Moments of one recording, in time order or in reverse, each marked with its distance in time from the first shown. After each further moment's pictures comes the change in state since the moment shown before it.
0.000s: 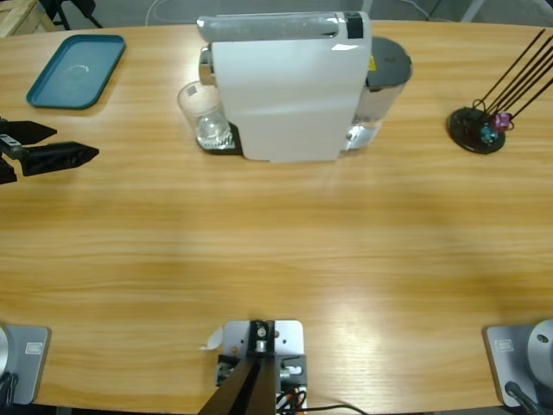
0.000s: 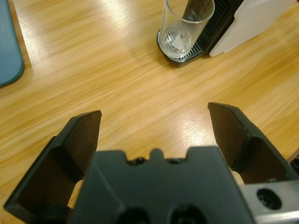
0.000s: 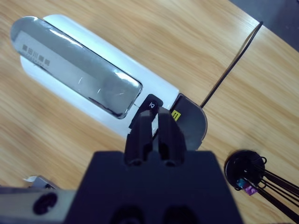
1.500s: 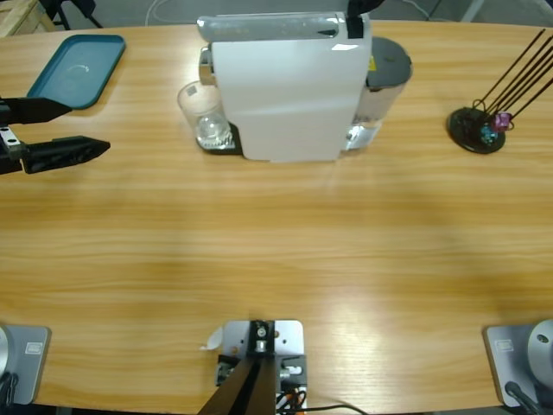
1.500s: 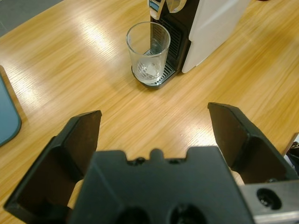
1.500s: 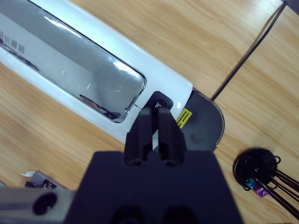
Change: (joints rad) arm 0 -0.027 -0.003 0.001 -0.097 -0.097 0.161; arm 1 0.000 0.061 0.014 0.015 0.025 0.001
